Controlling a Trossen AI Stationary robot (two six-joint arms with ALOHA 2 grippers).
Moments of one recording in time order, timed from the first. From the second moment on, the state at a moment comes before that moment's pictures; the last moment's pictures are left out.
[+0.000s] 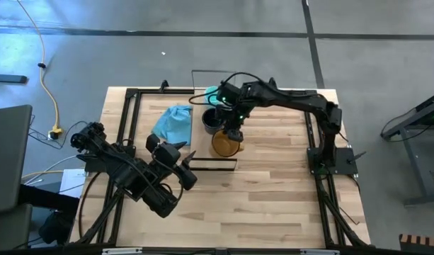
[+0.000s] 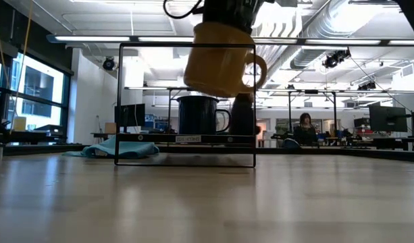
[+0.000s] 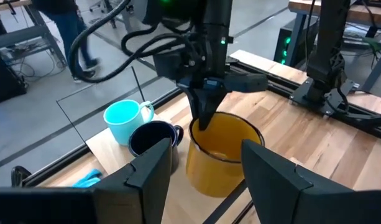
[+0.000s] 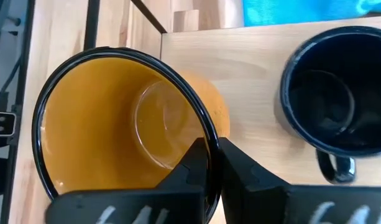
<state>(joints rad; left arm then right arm) -0.53 1.73 1.95 -1.57 -1.19 -1.26 -0.26 1.89 1.88 -1.13 -0.37 -0.19</state>
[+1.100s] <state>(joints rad) -0.53 1.73 1.95 -1.57 -1.19 -1.26 -0.25 1.94 1.88 -1.05 -0.41 -0.13</state>
